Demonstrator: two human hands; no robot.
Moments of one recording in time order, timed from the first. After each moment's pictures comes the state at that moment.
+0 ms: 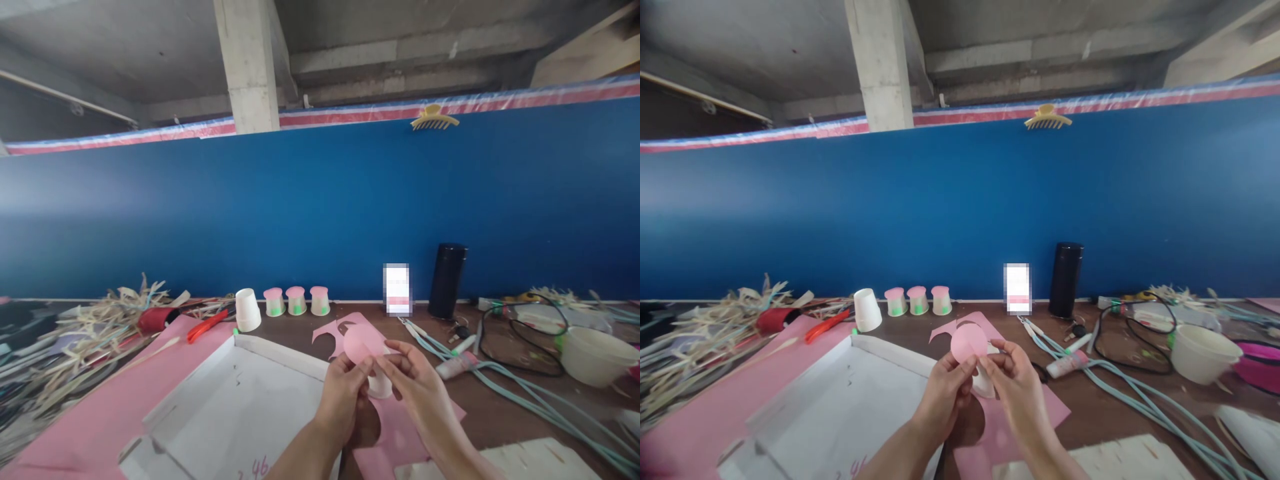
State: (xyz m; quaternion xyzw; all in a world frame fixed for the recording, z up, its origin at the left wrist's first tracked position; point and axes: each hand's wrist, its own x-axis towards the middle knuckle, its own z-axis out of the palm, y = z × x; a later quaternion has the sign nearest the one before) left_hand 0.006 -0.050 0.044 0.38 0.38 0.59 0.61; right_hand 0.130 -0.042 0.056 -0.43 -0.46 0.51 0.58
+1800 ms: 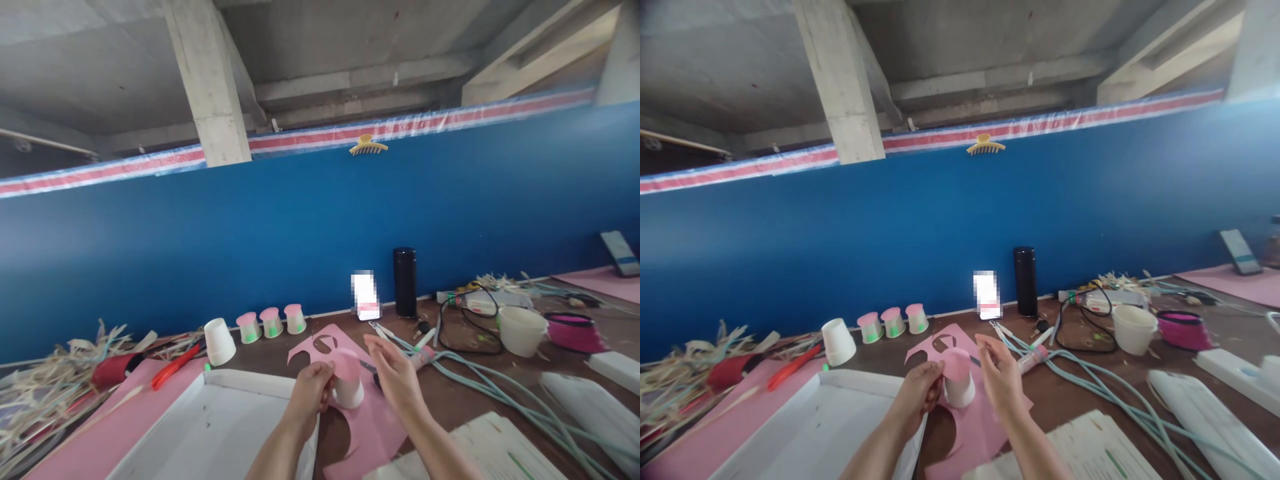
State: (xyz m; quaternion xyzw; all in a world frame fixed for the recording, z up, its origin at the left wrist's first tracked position) left_hand -0.006 -0.019 0.034 0.44 0.48 0.49 0.58; right_hand 0.171 -0.007 0.040 -0.49 -0.51 0.34 0.63
